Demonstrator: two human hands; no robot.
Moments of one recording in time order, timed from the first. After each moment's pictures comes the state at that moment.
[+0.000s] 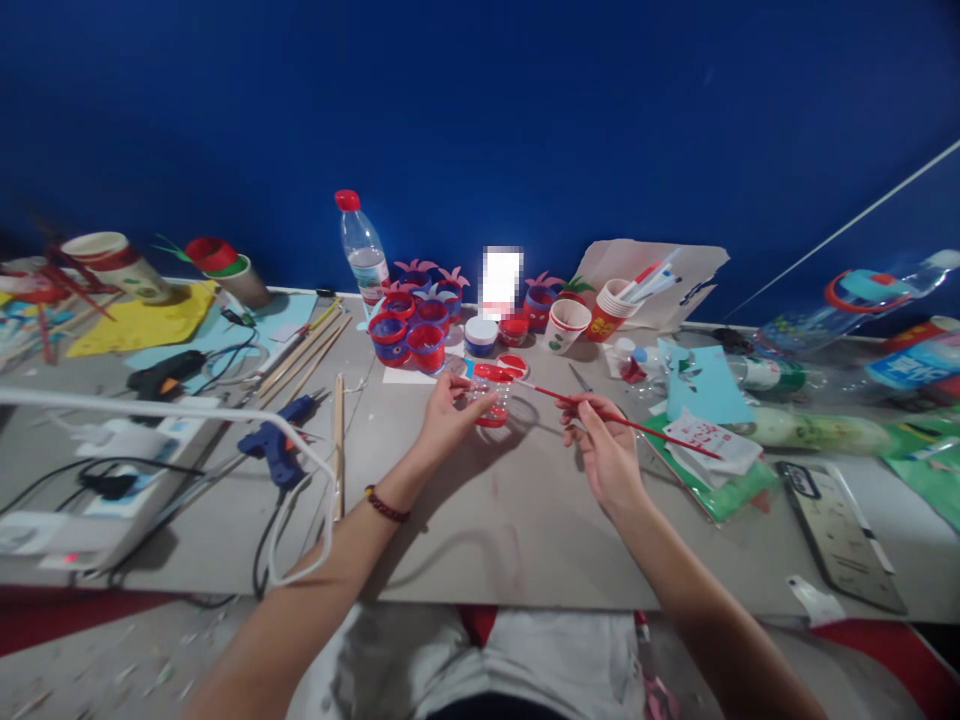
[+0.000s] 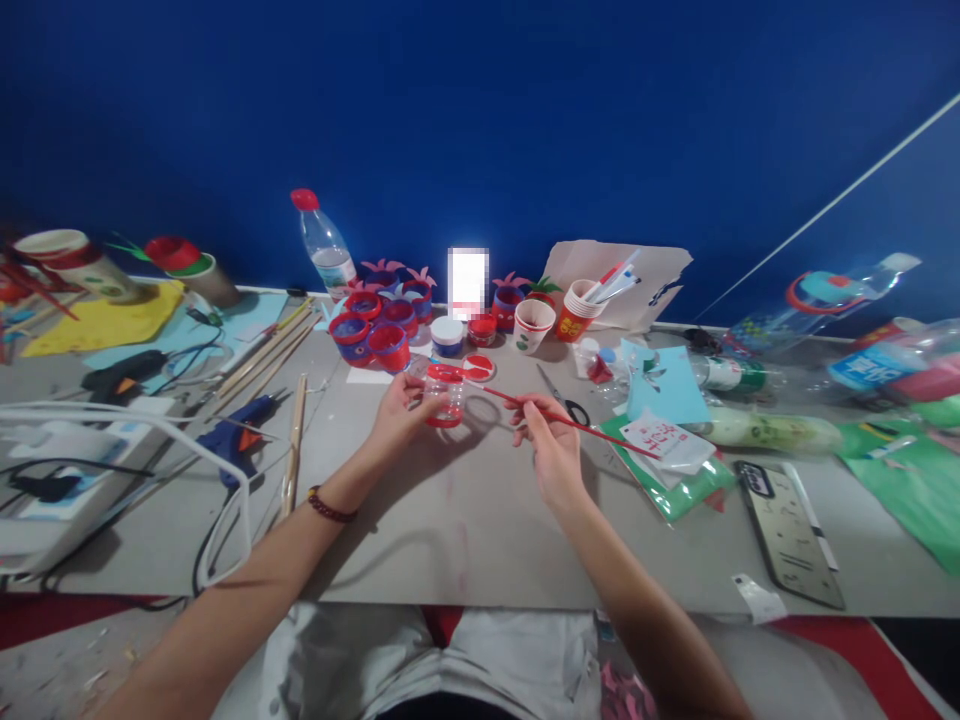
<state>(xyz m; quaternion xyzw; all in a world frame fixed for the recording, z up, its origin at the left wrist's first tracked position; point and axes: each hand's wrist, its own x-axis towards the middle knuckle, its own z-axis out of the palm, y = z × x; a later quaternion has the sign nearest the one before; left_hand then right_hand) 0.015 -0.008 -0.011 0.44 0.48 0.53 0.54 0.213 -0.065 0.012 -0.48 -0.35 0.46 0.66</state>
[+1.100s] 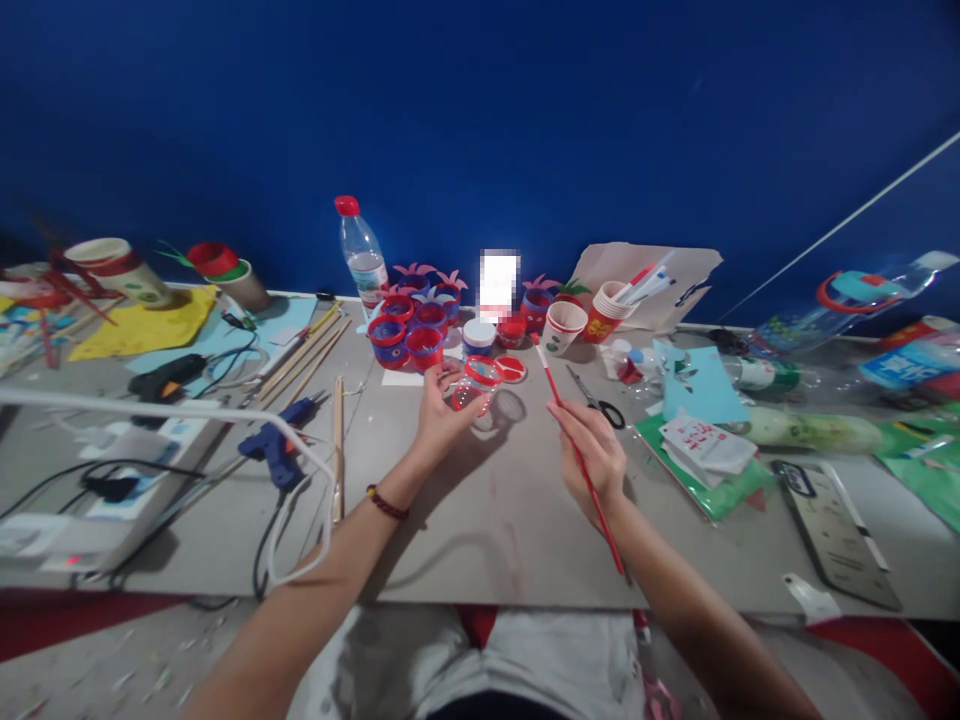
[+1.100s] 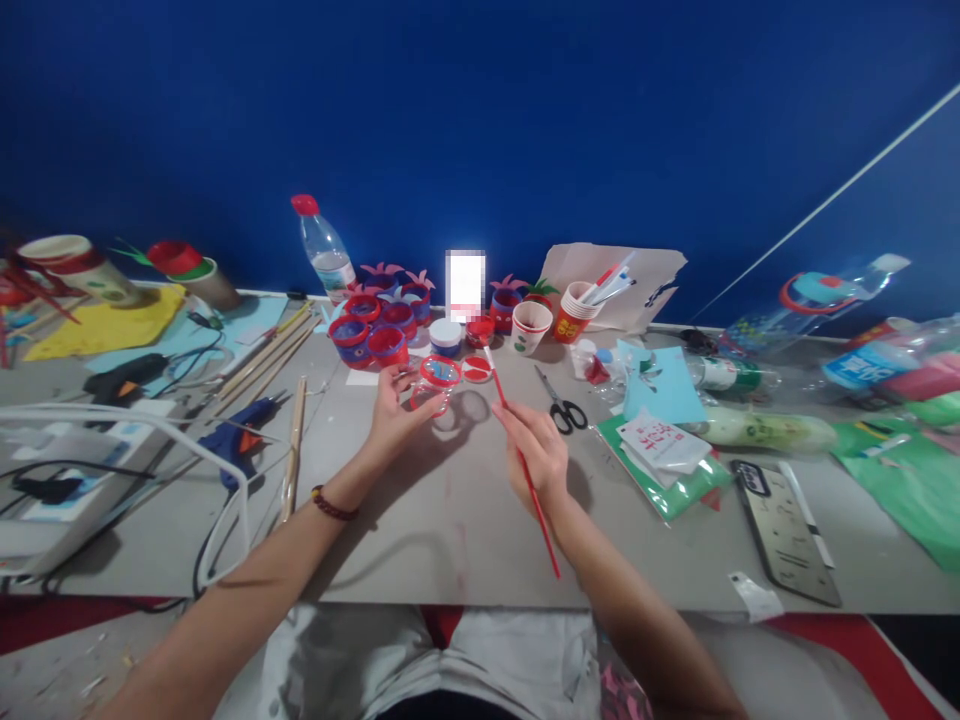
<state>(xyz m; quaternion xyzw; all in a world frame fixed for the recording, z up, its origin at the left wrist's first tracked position) 0.012 -0.005 -0.018 0.48 0.48 0.58 0.45 0.222 -0.075 -0.005 -0.48 -0.68 0.06 0.55</state>
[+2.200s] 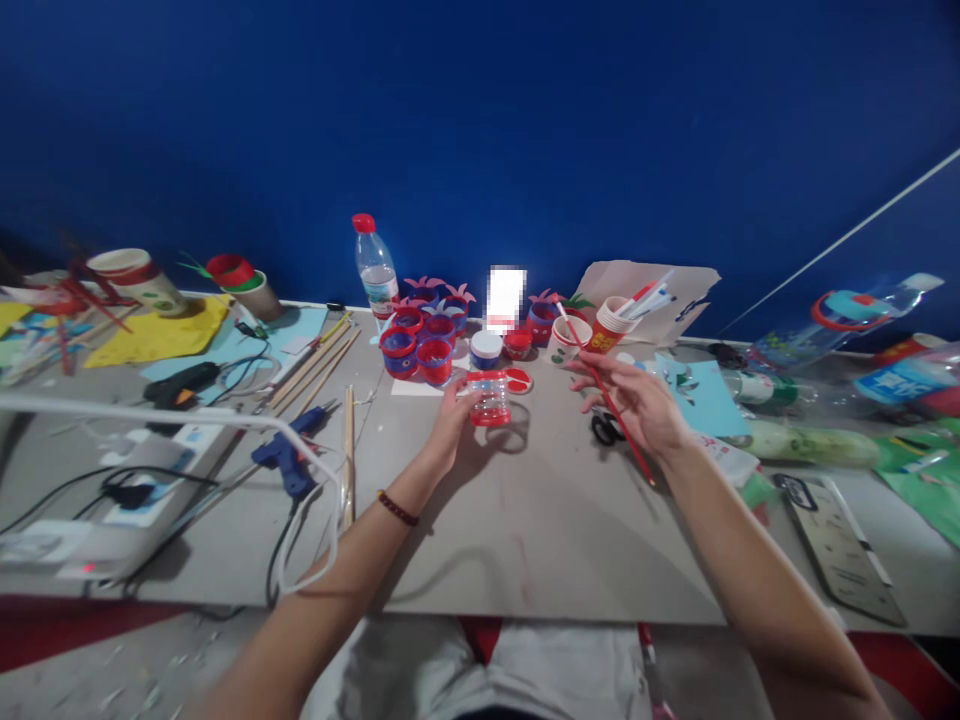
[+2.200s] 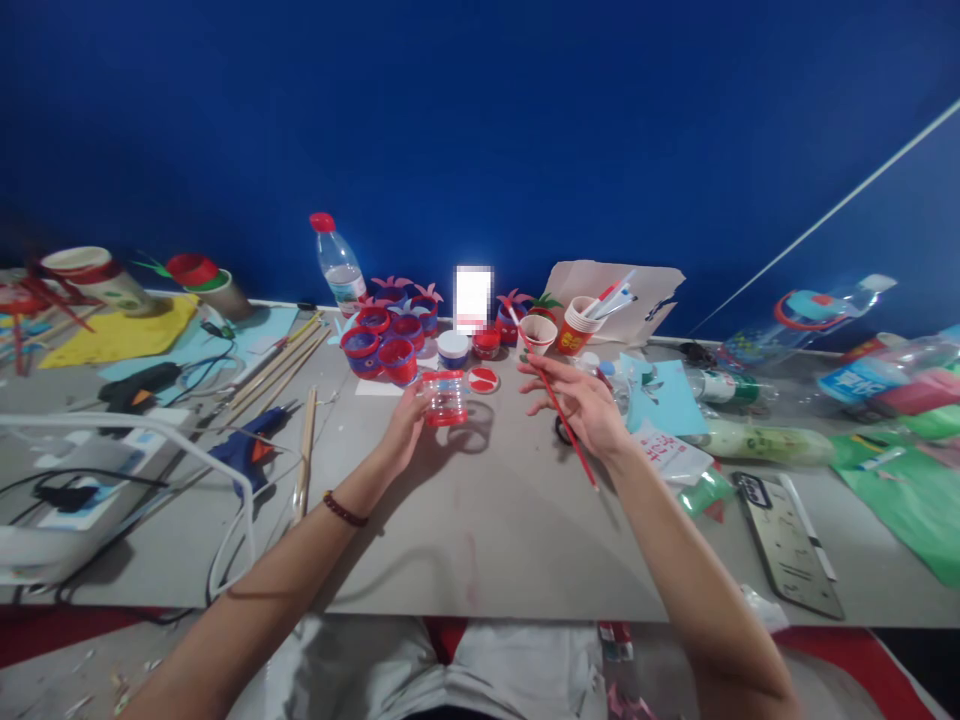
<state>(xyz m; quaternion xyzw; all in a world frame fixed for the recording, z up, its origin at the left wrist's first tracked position) 0.012 -0.005 -0.001 0.34 0.38 0.55 0.67 0.262 -0.019 0.066 -0.39 -0.52 0.54 0.54</state>
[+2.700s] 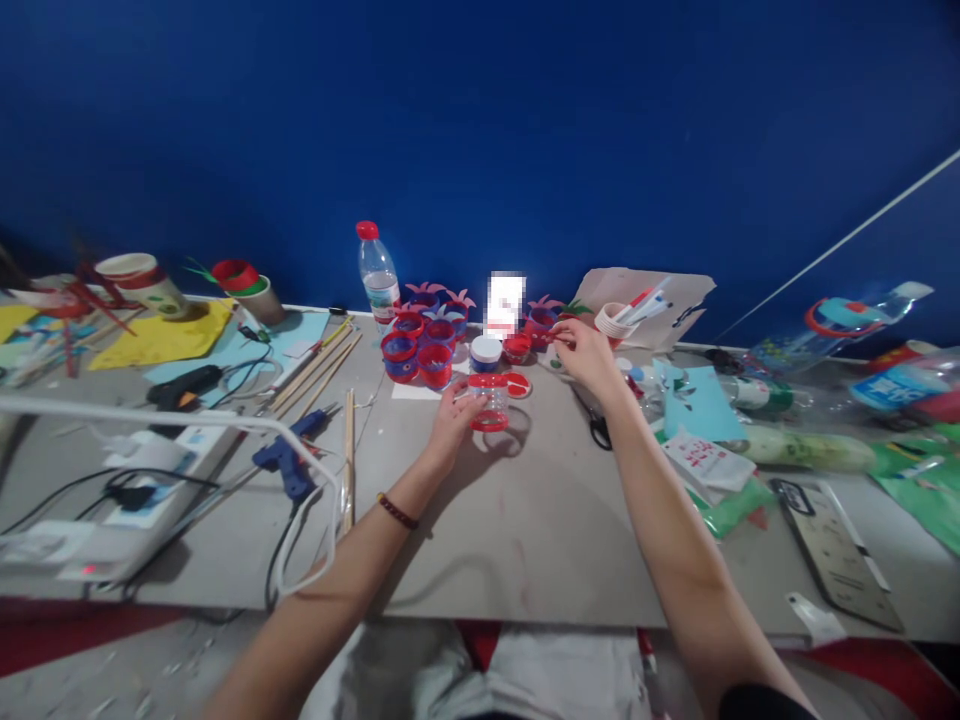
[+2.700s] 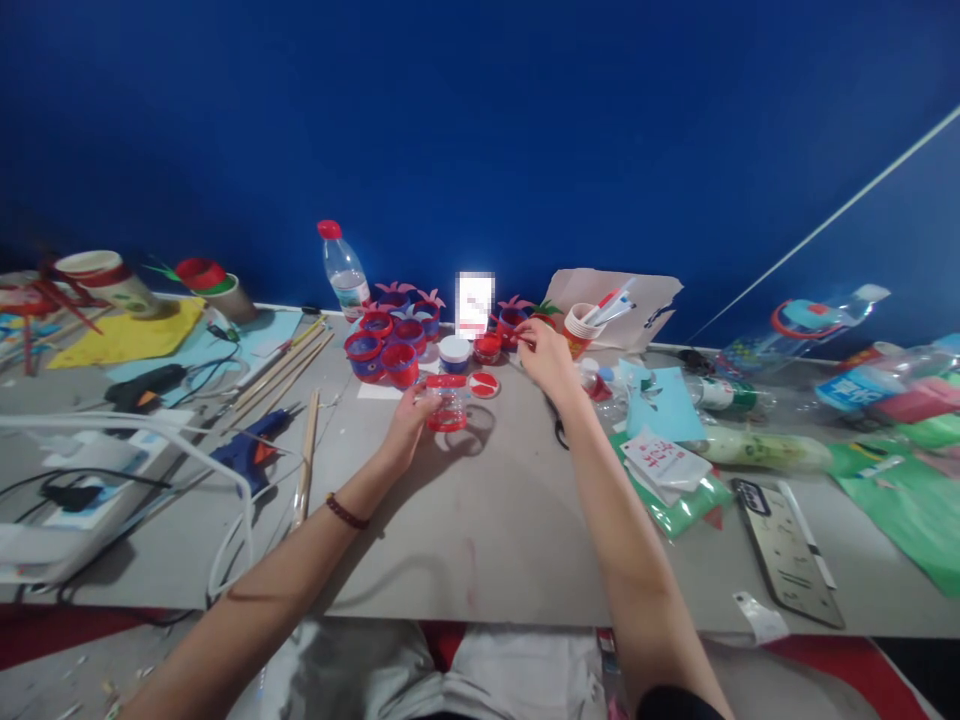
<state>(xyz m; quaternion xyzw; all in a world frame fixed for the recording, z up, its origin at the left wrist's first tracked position) 0.013 0.000 -0.013 0.31 0.35 0.57 0.67 0.246 0.079 0.048 -0.58 -0.70 0.13 0.40</state>
